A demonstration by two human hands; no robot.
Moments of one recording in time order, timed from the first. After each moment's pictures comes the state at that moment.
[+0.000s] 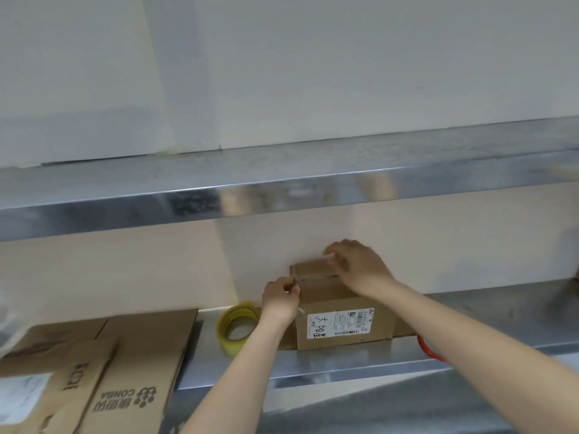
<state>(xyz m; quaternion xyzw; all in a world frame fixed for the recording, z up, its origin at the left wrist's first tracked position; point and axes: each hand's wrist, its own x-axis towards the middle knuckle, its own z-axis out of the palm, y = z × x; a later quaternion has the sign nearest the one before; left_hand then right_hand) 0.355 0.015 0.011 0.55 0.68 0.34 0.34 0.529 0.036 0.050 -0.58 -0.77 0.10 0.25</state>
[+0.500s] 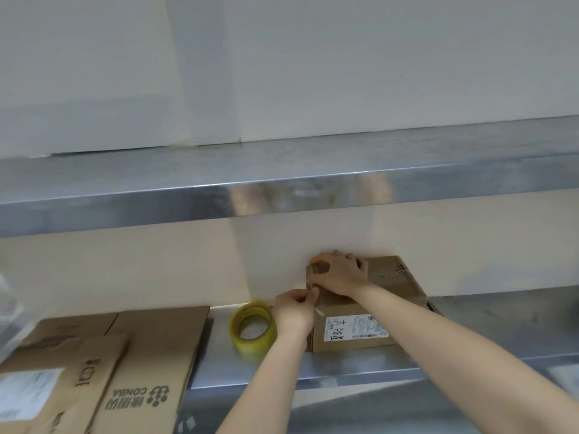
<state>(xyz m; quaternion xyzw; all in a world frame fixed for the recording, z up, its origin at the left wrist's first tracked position) 0.354 0.005 -0.002 0.44 0.67 0.45 0.39 0.464 0.065 0.025 -0.66 -0.71 0.19 0.14</state>
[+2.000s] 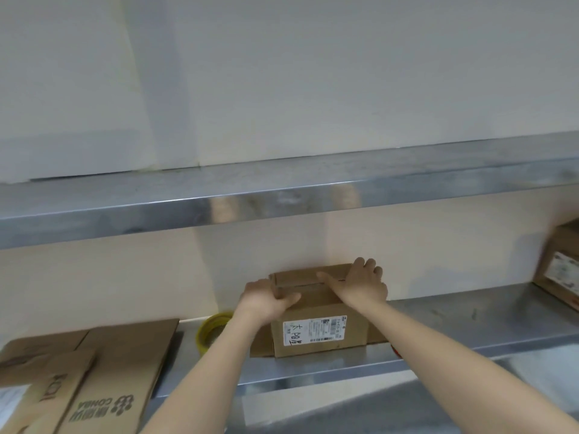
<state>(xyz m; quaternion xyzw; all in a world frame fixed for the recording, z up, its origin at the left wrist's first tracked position) 0.367 -0.005 0.057 0.67 0.71 0.12 0.19 0.557 0.015 0.032 -0.80 -0.57 0.09 0.19</state>
